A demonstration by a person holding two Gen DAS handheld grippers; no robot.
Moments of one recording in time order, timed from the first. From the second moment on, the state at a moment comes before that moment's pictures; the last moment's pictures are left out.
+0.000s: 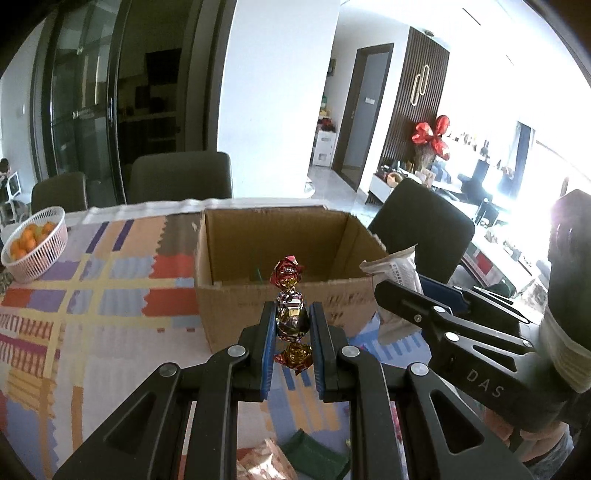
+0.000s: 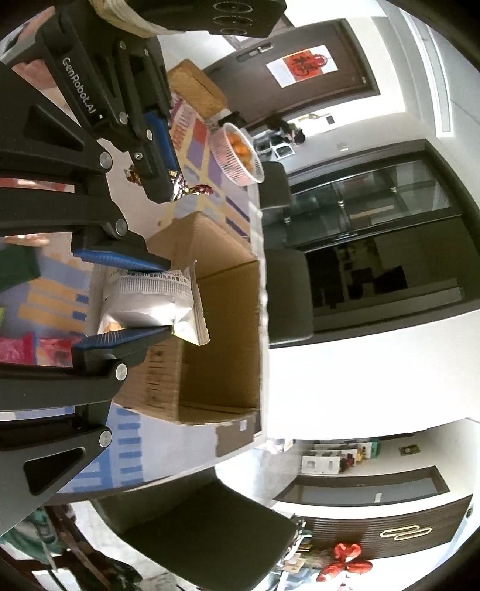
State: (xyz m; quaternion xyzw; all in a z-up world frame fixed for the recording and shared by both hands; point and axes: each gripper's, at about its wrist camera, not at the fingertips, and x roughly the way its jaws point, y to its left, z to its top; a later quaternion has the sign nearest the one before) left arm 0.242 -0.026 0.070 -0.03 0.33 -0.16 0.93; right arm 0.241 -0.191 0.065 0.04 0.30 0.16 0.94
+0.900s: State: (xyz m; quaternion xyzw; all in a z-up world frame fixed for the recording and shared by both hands) left arm 0.332 -0.025 0.087 -0.02 0.35 -0.15 0.93; right arm 0.327 -0.189 0.092 0.03 0.30 0.14 0.94
